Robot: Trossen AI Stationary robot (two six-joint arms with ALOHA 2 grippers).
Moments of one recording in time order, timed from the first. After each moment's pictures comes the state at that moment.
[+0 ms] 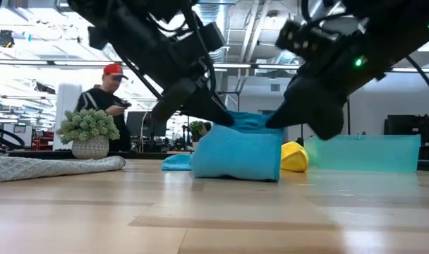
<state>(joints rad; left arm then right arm) -0.19 1.80 0.95 0.17 -0.45 0.35 0.49 1.83 0.93 -0.20 0.95 0.42</state>
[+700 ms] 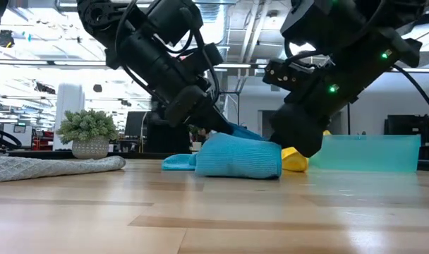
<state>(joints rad) -0.07 1.80 0.89 0.29 -0.28 0.25 0.36 1.84 0.87 -0.13 0.78 0.43</state>
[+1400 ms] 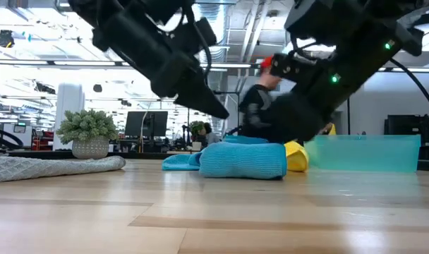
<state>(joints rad) -0.13 1.71 0.89 0.18 -0.26 0.13 0.35 1.77 0.87 -0.23 0.80 0.56</state>
